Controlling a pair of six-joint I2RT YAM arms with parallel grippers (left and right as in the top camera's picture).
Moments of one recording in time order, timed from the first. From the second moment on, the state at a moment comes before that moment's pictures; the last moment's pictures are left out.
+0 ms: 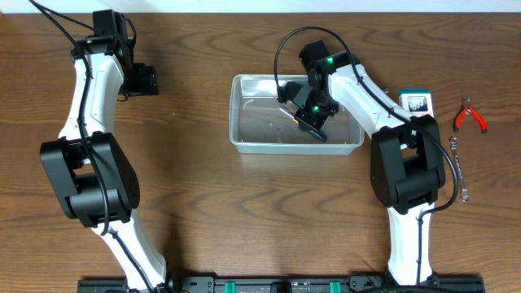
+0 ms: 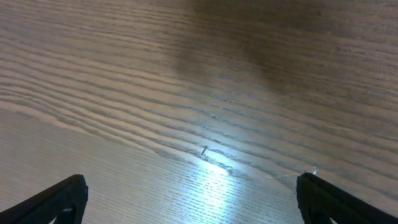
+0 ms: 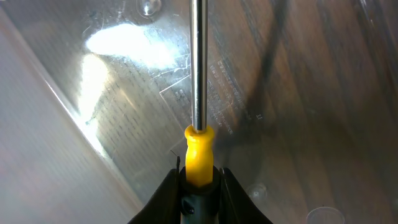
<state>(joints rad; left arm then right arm) 0.15 2.08 1.77 -0.96 -0.19 0.01 0.37 2.23 1.78 -1.07 -0.20 -0.62</state>
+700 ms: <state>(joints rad) 0.15 2.08 1.77 -0.96 -0.19 0.01 0.37 2.23 1.91 -1.15 -0.21 -0.53</state>
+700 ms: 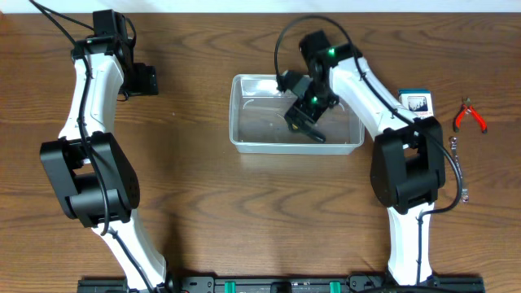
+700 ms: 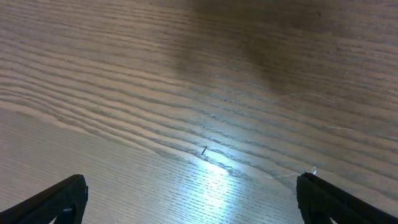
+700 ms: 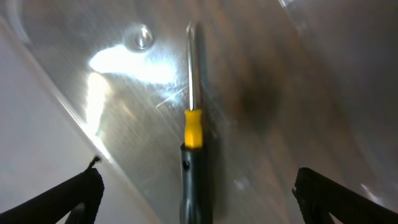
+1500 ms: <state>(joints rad) 0.15 2.08 1.77 -0.96 -0.19 0.01 0.18 2.22 2.70 -1.69 -0.11 -0.29</state>
